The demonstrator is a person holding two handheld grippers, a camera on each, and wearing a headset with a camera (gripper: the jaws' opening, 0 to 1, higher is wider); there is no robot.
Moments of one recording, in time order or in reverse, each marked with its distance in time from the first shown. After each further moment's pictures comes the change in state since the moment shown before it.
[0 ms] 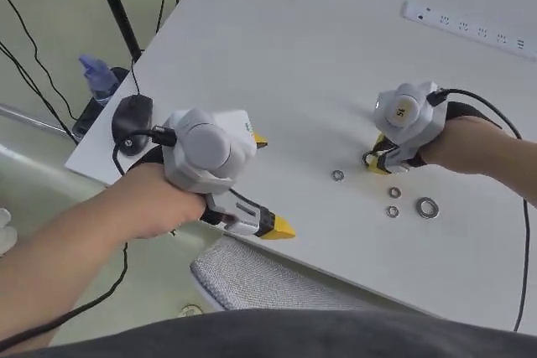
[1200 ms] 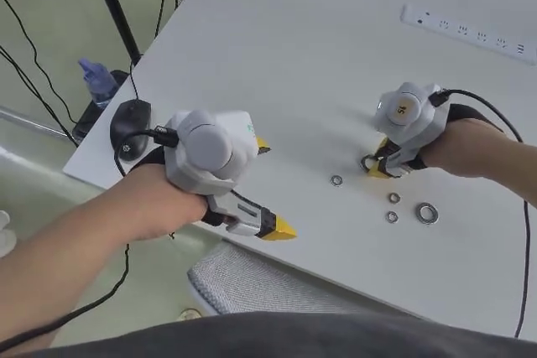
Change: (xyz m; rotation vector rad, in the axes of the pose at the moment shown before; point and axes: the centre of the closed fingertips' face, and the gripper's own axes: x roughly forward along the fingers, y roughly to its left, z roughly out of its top) left arm 0.002 0.000 0.005 -0.002 0.004 -0.011; right arm -0.003 -0.001 -0.005 0.087 0.013 0.024
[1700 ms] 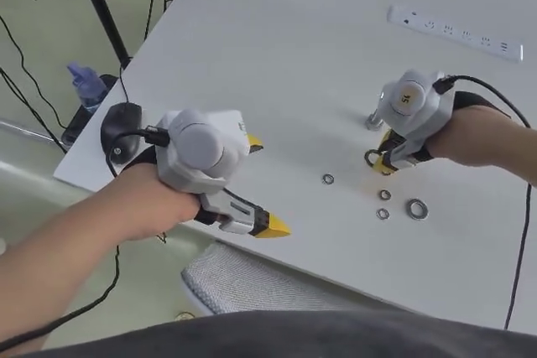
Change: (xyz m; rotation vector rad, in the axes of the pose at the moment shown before) left arm 0.000 0.002 0.005 0.016 -0.011 0.003; right arm -0.035 -0.003 -0.009 0.000 0.023 -0.008
